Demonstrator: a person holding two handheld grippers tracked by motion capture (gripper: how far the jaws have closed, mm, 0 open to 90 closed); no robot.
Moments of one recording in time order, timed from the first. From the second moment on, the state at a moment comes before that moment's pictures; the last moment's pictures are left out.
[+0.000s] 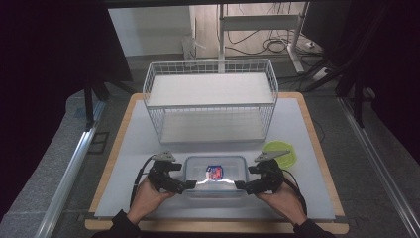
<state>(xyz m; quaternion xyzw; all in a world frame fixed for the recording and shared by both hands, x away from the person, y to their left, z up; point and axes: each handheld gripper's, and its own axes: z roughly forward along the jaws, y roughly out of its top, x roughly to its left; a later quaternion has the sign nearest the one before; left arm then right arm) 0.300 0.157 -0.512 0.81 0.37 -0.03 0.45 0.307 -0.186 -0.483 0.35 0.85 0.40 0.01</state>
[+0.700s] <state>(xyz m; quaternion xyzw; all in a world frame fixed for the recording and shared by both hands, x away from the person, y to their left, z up) 0.283 0.161 -0.511 0.81 0.37 -0.04 0.46 0.297 -0.197 -0.486 0.40 0.82 0.41 -0.05</state>
